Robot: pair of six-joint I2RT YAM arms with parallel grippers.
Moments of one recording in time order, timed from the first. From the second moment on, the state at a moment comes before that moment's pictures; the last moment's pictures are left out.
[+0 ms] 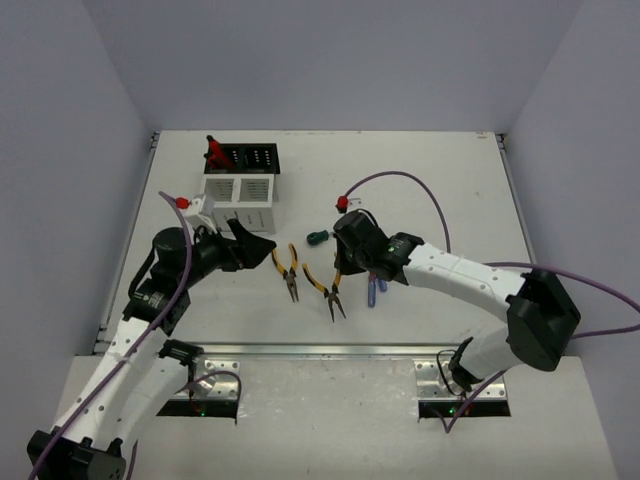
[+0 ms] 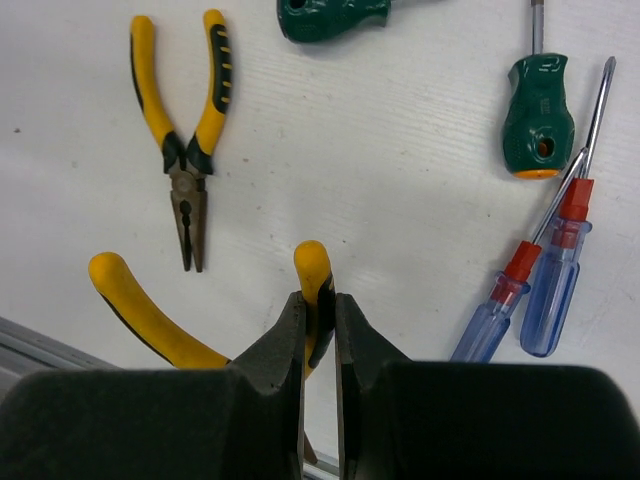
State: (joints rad) left arm -0.24 0.65 0.62 -0.29 0.32 -0.58; right arm 0.85 1.47 0.96 -0.37 0.22 0.58
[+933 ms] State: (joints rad) left arm -0.53 0.89 0.42 0.33 0.50 -0.81; right arm 0.85 1.32 1.03 -0.37 0.02 0.58
